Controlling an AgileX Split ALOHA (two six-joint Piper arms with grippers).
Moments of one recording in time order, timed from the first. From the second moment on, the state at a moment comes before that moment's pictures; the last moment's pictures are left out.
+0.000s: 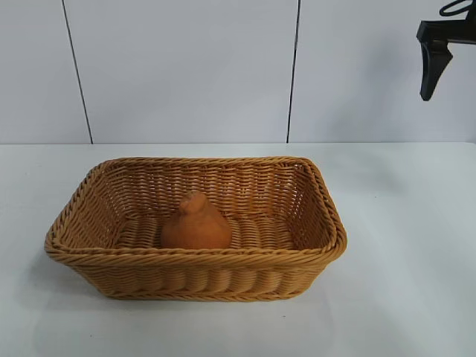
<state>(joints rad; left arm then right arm) -0.02 0.00 -0.50 -0.05 1.06 0.02 -0.01 1.97 -1.72 -0.01 1.21 0.01</state>
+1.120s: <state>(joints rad) -0.02 0.00 -0.50 -0.05 1.06 0.02 -0.01 0.75 -0.51 0.01 1.04 -0.02</state>
